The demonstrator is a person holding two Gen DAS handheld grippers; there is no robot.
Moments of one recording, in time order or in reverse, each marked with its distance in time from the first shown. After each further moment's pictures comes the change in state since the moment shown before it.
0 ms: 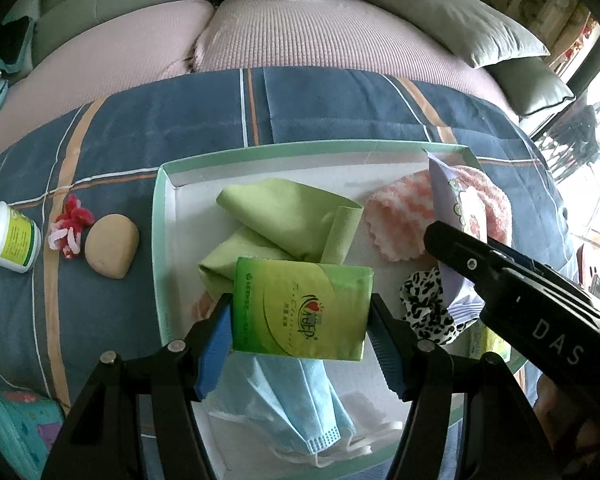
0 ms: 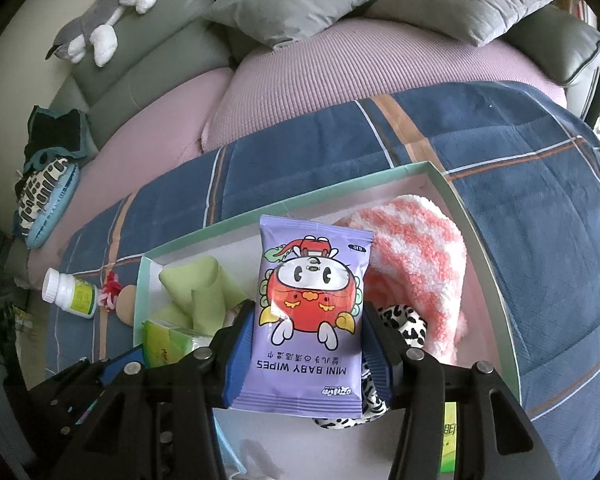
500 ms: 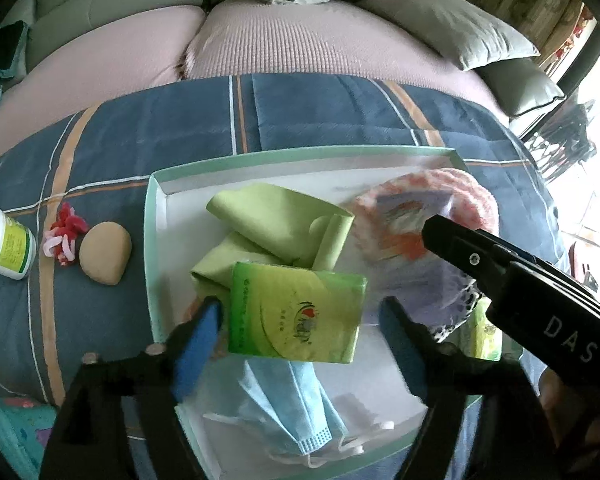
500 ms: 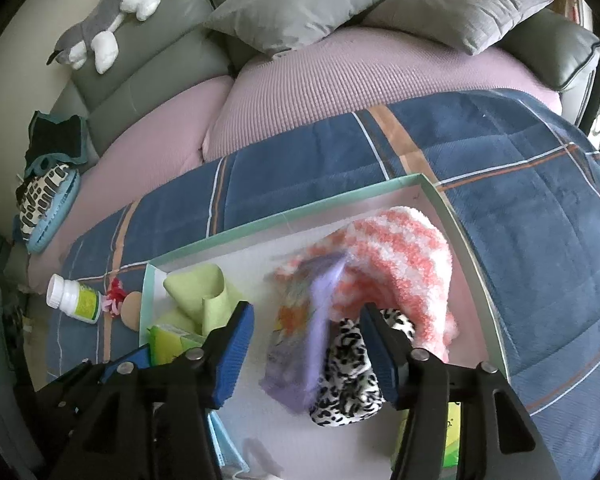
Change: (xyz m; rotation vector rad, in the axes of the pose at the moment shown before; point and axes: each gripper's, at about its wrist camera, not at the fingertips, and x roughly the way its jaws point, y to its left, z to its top) left arm -0.004 -0.004 0.002 0.009 -0.023 -0.036; right arm -0.012 -0.001 0.002 0.009 -0.029 -0.004
